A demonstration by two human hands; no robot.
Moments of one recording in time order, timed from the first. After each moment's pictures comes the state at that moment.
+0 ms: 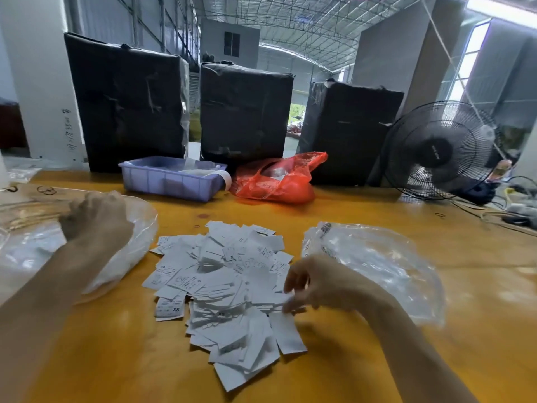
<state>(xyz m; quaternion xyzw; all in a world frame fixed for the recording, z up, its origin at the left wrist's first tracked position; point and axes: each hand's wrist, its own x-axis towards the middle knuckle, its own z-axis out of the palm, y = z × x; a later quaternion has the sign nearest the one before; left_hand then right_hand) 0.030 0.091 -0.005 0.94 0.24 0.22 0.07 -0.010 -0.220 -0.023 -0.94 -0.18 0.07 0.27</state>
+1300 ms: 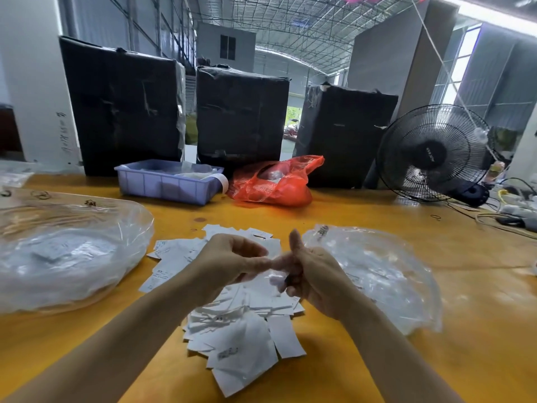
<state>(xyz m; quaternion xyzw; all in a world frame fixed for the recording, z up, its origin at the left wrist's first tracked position) 0.002 -0.037 -0.029 0.73 -0.07 -0.05 0.68 -0.003 -0.203 -0.037 -0.67 -0.07 0.11 0.73</state>
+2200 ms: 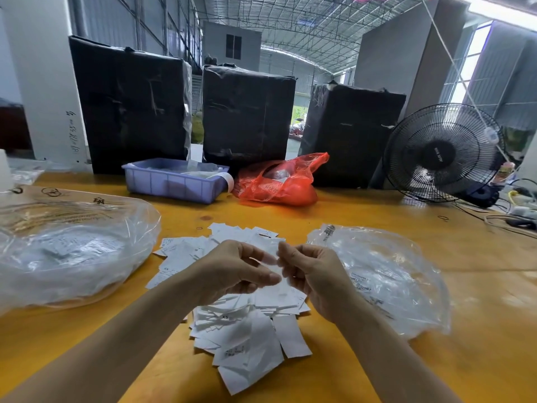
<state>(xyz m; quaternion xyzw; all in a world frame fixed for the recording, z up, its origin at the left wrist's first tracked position) 0.002 -0.030 -0.029 0.73 -0.08 -0.16 0.66 -0.005 -0.193 -0.041 -0.67 -0.06 0.01 0.74</state>
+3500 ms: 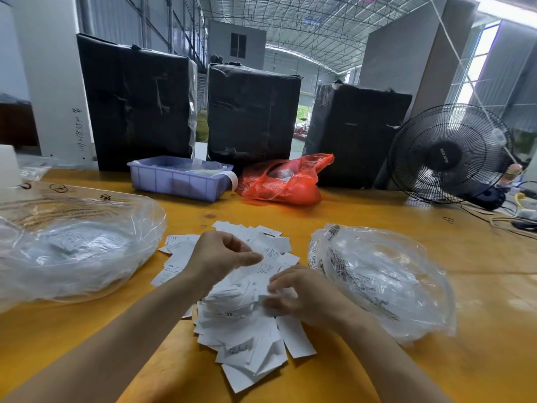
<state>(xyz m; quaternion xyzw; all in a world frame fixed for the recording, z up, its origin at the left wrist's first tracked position) 0.022 -0.016 -0.048 0.77 -0.03 0.07 0.63 0.009 -0.199 -0.069 -0.95 -0.24 -0.02 0.20</state>
